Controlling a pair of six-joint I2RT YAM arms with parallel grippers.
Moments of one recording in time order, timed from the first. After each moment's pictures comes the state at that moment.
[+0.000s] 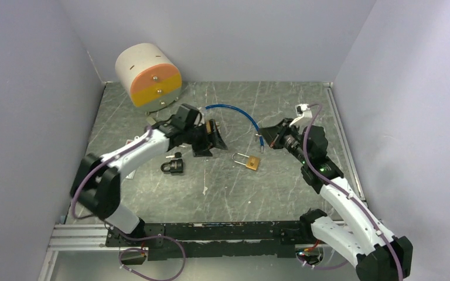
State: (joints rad) left arm -0.55 1.47 1.09 -0.42 0.40 -0.84; right arm 0.40 0.87 0.68 0.10 -0.26 0.59
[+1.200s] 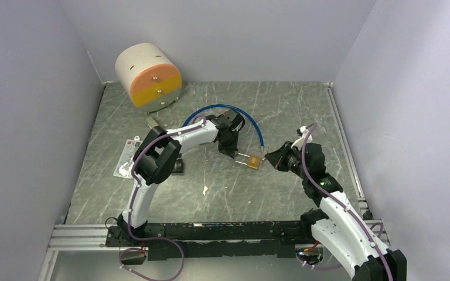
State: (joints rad) left arm -0.76 2.16 1.63 -0.60 0.07 -0.64; right arm 0.29 0.72 0.43 -0.13 -0.24 0.60
